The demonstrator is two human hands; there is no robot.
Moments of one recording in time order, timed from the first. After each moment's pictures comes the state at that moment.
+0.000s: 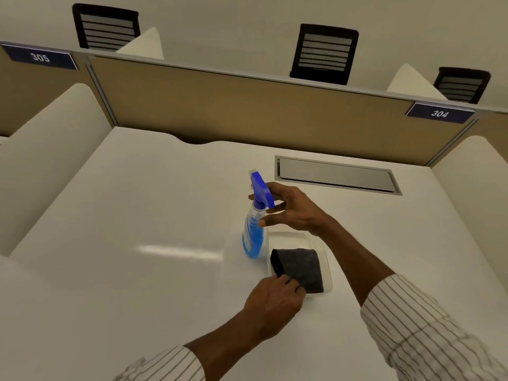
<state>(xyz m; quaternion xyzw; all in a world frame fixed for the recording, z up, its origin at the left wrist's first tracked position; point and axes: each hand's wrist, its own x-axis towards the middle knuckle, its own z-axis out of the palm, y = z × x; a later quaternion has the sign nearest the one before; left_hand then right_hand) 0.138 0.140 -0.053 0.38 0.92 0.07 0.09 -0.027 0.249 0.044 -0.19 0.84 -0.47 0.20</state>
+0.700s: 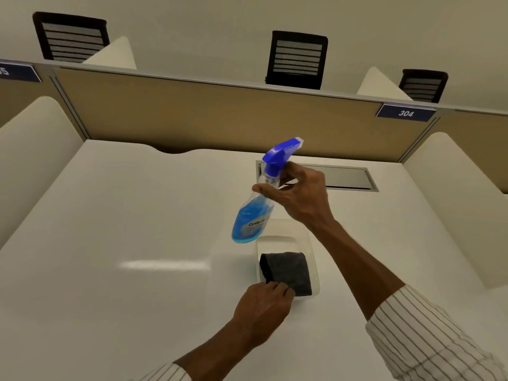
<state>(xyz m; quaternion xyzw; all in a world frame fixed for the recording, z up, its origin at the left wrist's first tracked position) 0.136 0.143 -0.073 0.39 0.92 0.08 0.04 -0.012 0.262 0.092 -0.12 0.89 -0.40 -0.20</state>
